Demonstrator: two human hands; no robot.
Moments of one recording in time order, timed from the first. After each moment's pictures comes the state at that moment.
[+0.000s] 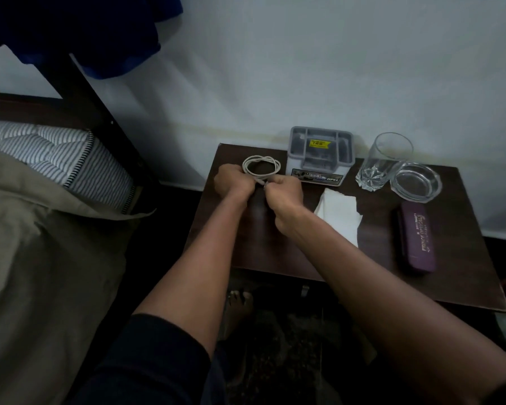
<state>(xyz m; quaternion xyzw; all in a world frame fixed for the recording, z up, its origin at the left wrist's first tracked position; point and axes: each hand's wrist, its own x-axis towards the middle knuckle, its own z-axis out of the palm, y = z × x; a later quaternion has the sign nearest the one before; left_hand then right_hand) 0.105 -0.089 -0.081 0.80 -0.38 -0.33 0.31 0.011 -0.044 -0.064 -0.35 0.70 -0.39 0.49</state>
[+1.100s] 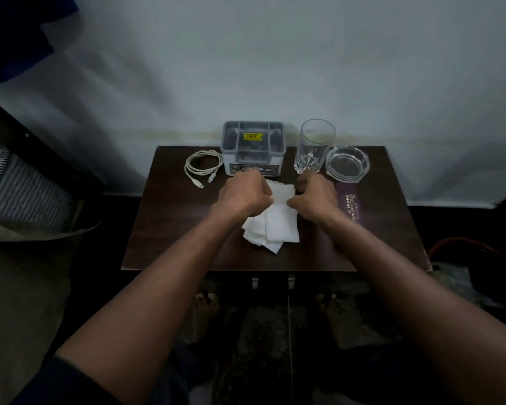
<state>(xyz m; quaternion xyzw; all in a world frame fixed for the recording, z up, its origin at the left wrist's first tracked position) -0.013 -0.032 -0.027 0.62 -0.73 -0.28 0.04 -0.179 -0.008 -0.063 -0.52 0.79 -0.20 0.26</state>
